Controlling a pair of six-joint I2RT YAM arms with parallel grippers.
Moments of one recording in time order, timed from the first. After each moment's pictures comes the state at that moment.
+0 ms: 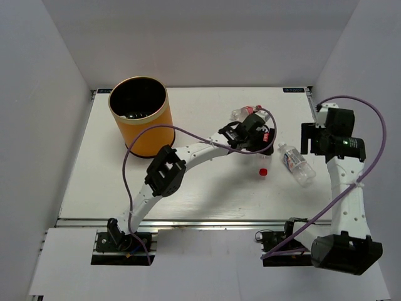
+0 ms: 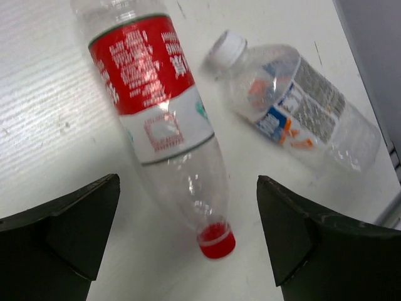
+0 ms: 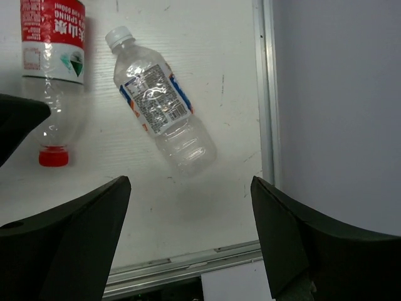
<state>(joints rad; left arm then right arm) -0.97 2.36 2.08 -0.37 0.02 -0.52 -0.12 1.09 1.21 -0.95 0.10 -0.20</state>
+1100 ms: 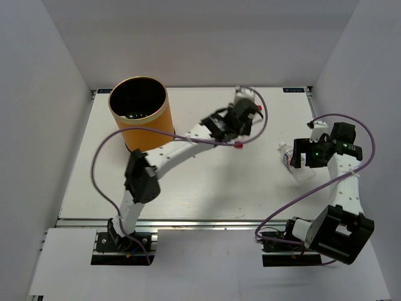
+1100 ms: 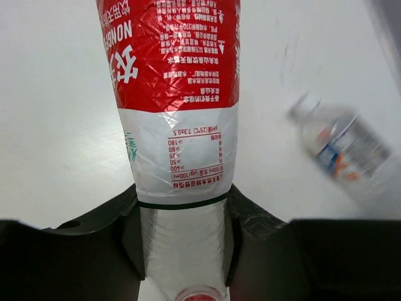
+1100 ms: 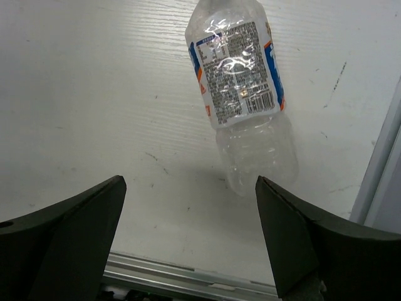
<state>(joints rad) -0.99 2.15 2.06 -0.60 -0.44 -0.48 -0.34 1.15 0.99 -0.87 -0.38 -0.38</state>
